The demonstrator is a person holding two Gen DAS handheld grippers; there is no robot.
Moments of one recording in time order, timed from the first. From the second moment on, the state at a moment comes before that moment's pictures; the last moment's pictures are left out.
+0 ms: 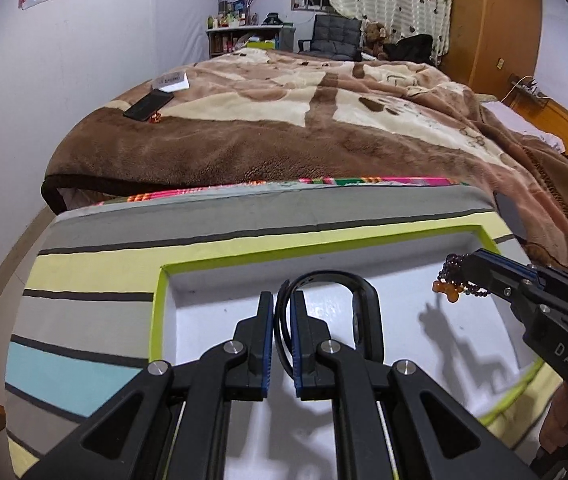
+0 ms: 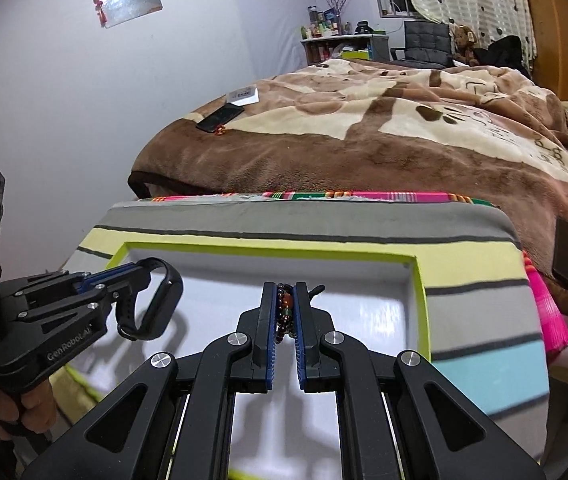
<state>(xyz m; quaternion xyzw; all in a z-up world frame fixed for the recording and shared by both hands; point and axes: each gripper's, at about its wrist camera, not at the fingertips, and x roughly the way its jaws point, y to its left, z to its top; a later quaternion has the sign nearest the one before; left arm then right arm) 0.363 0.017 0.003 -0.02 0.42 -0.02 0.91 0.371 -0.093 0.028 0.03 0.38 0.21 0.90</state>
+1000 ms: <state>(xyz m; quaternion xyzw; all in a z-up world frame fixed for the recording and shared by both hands) 0.301 0.021 0.032 -0.04 0.37 -0.04 0.93 0.310 -0.102 0.048 0.02 0.37 0.20 0.91</state>
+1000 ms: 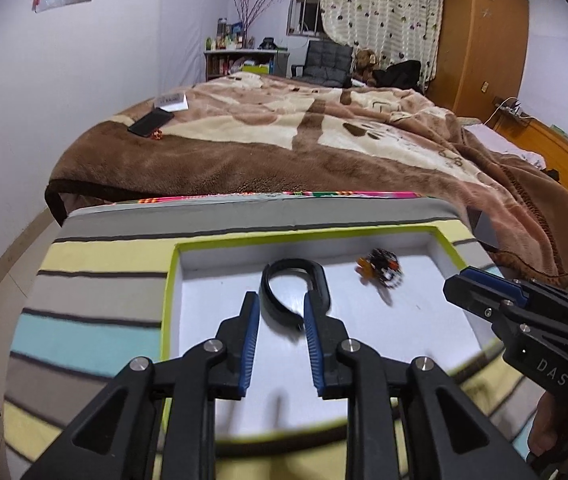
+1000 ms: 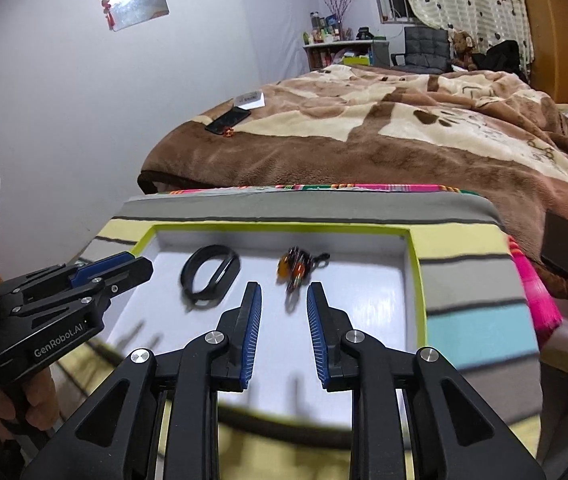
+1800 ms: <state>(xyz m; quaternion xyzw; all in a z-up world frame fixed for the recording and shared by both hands) 0.129 0.009 0.044 -0.03 0.29 -0.06 0.96 0.120 -0.128 0.058 0.00 0.28 0.19 0.94</state>
